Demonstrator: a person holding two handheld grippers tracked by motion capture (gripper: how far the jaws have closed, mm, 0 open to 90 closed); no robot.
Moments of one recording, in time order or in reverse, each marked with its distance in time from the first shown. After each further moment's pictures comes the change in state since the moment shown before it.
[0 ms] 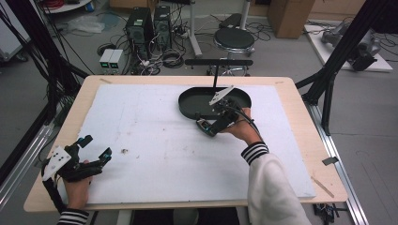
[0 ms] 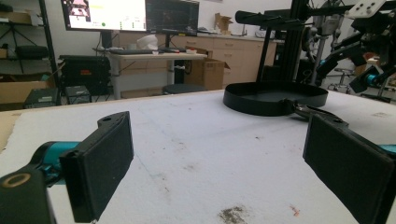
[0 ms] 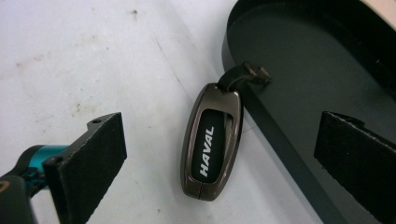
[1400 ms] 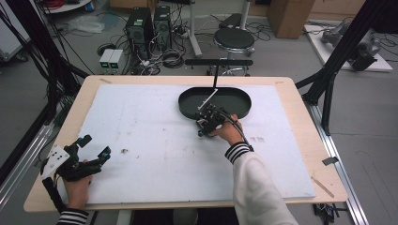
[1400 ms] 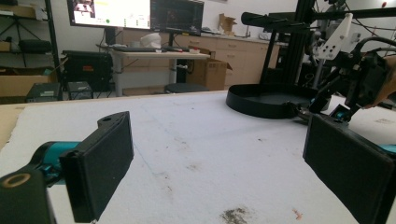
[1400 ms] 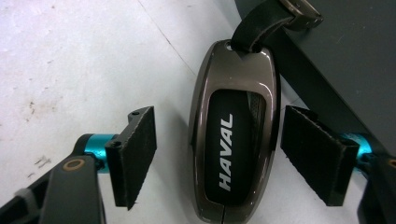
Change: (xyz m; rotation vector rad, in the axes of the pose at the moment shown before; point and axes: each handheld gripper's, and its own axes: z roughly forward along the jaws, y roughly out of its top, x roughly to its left) left arm 0.003 0.000 0.000 0.000 0.014 -0.032; right arm 0.000 0.004 0.055 0.253 0.030 0.152
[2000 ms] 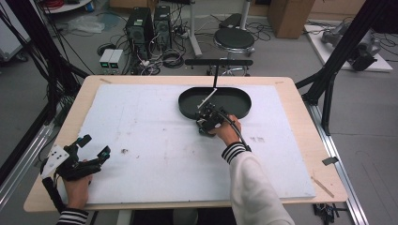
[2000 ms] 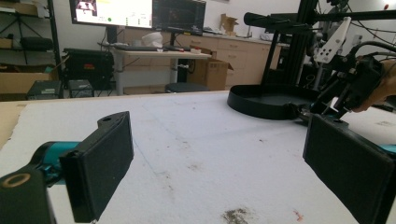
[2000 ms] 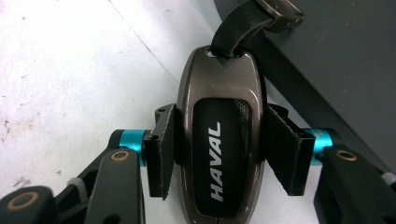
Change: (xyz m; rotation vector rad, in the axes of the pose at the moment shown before) left arm 0.001 0.000 0.000 0.002 0.006 -0.012; right arm -0.002 0.003 0.005 0.010 -0.040 0.048
